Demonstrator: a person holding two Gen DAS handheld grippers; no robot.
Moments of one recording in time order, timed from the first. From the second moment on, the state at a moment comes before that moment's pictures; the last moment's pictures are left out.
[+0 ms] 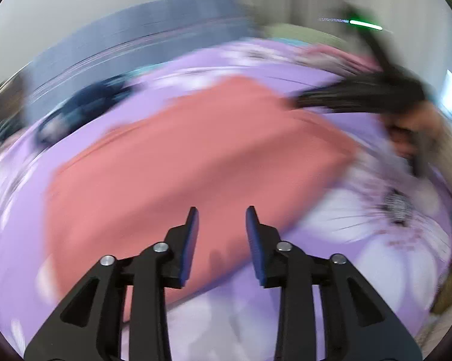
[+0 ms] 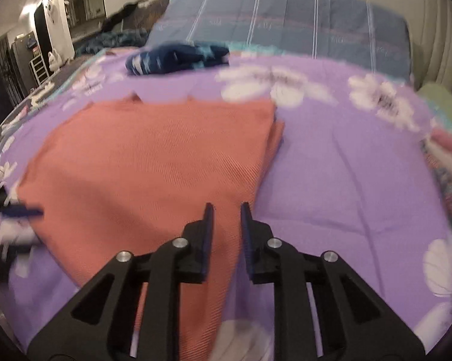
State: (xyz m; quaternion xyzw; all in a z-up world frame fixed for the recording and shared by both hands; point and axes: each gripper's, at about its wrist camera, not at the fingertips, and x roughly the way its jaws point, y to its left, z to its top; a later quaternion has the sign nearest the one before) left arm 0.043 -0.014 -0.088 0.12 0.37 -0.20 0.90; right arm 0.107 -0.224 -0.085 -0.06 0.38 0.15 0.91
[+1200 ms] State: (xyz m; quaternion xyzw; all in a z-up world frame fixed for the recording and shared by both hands) left arm 0.223 0.196 -0.135 -0.12 0.45 -0.24 0.85; right arm 0.008 0.125 -0.155 -0.40 0.27 0.28 0.83
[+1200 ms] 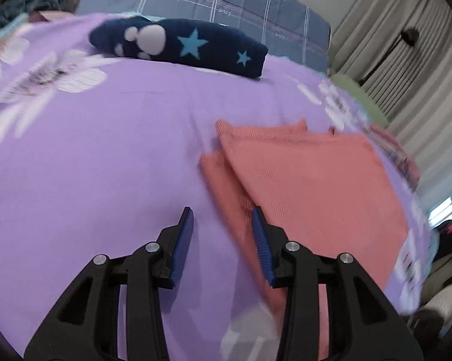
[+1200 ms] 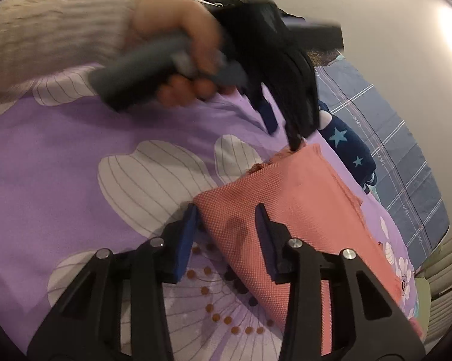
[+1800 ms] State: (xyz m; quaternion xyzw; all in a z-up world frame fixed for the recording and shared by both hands) left arm 0.230 0.224 -0.132 -0.21 0.42 -0.26 0.85; right arm 0.019 0.117 -0.150 -0.33 0.31 0.33 0.83
